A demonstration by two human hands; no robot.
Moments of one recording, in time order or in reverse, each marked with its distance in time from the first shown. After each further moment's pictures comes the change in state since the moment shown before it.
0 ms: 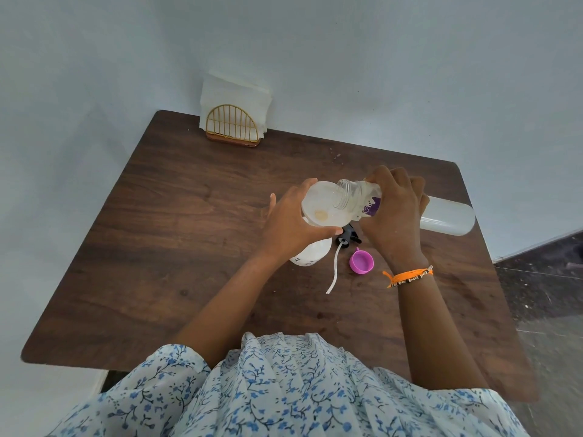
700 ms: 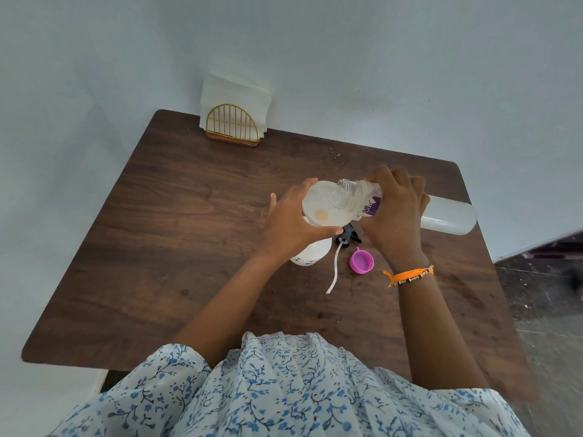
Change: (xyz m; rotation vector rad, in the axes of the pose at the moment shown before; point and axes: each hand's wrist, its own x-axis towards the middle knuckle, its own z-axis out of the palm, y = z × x) left_hand 0.000 -0.002 0.000 -0.006 -0.010 -0.002; right_hand 0.000 0.000 0.001 0.010 0.002 -0.002
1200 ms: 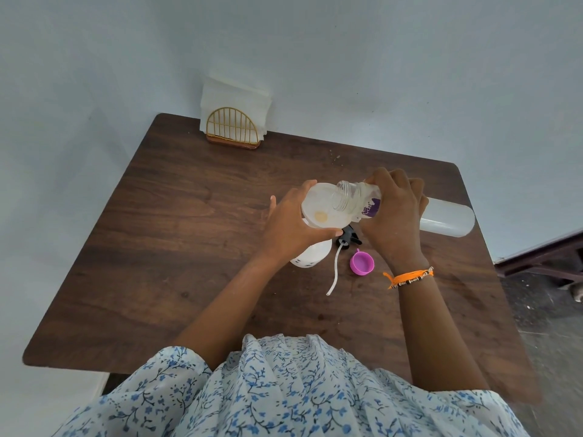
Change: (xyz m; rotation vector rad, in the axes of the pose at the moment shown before) left_hand 0.000 0.001 0.000 0.005 0.007 0.002; right_hand 0.000 0.001 0.000 0.010 -0.001 0.004
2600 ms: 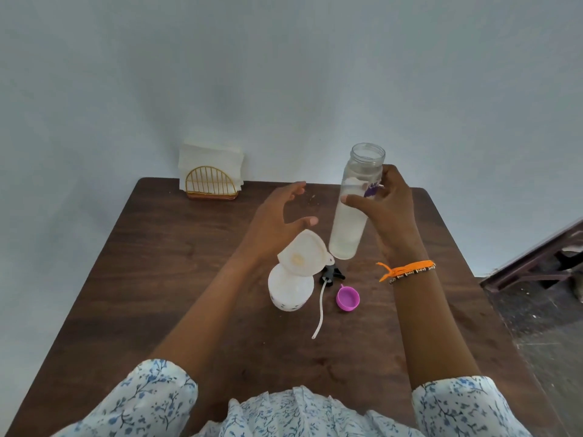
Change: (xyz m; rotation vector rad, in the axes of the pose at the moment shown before) left_hand 0.054 0.052 -0.030 -0.110 -0.149 0.139; right_hand 0.051 0.005 -0.052 0.941 0.042 0.310
